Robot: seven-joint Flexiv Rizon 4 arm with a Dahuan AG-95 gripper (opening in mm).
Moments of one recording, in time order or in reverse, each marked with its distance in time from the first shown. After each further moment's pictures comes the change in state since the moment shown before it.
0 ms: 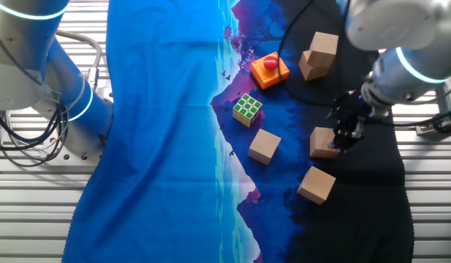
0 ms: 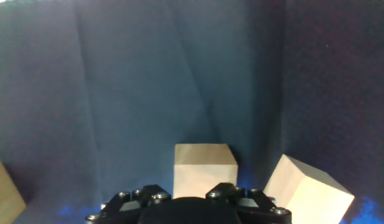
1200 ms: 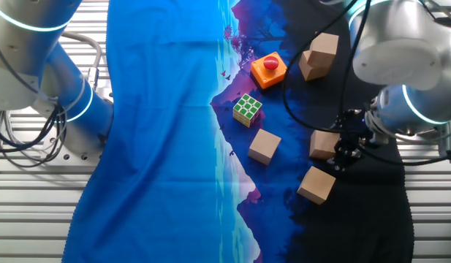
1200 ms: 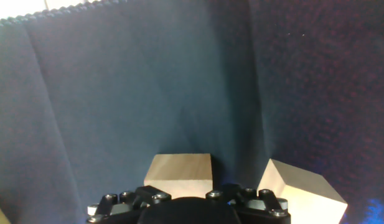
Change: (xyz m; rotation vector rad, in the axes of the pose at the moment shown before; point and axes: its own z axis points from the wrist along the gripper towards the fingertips) arm -0.015 -0.021 0.018 -0.089 0.046 0.065
